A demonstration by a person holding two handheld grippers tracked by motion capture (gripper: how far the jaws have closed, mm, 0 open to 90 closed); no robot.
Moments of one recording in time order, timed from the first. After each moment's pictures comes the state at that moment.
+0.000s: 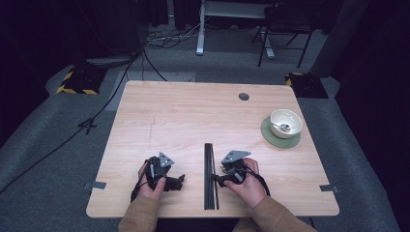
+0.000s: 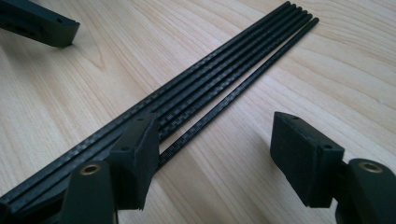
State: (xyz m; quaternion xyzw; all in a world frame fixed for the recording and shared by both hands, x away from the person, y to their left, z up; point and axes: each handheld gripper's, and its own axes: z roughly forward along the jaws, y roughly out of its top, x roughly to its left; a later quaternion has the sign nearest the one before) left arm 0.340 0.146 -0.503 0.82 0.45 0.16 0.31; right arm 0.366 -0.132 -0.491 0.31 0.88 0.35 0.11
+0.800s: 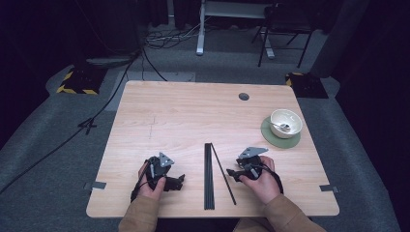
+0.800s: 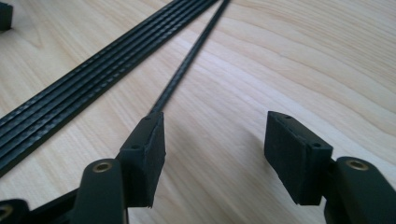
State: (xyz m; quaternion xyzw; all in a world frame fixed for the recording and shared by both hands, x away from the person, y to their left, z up) left arm 0.340 0.146 -0.503 0.82 0.45 0.16 0.31; right arm 0.376 -0.180 -0.487 0.35 0.86 0.34 0.12
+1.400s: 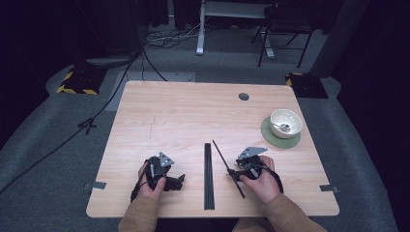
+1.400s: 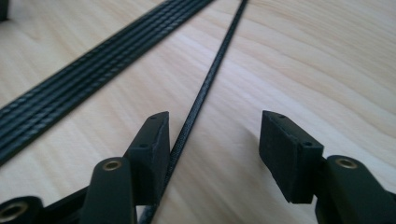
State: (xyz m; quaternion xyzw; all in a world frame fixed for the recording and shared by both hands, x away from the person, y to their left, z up) left arm 0.341 0.147 -0.503 0.82 0.45 0.16 0.31; right arm 0.378 -0.180 -0.487 0.34 0.87 0.33 0.12
